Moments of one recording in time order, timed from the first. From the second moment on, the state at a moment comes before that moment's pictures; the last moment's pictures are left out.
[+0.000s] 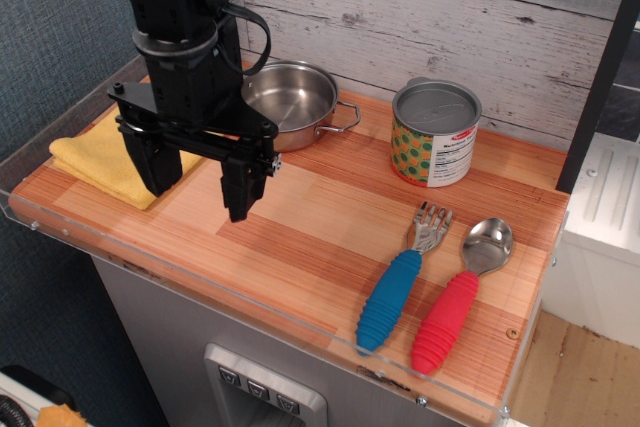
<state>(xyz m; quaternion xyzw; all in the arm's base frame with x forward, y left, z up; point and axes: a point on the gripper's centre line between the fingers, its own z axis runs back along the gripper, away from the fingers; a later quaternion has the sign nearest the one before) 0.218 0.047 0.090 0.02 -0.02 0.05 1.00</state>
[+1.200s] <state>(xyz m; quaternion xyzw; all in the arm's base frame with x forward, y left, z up) 0.271 0.138 0.064 0.06 -0.02 0.10 0.99</state>
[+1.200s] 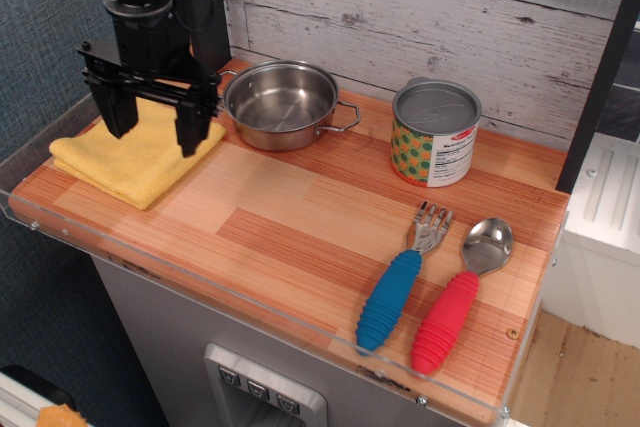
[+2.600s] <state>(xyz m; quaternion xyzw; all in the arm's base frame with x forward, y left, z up) 0.291 0.187 0.014 0.07 -0.04 0.03 1.00</state>
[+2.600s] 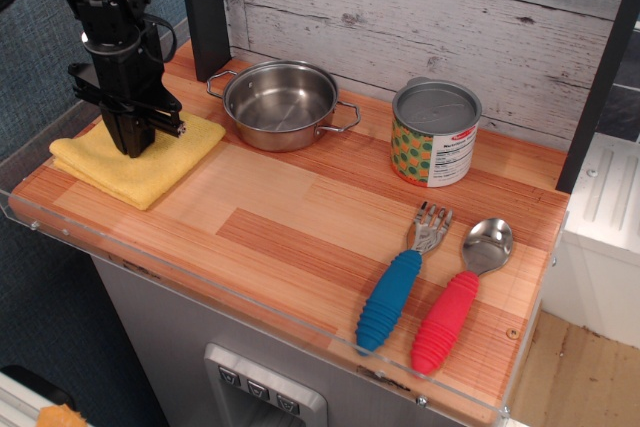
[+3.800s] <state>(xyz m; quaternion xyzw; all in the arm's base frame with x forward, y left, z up) 0.270 0.111 0.008 0.02 0.00 0.09 1.00</state>
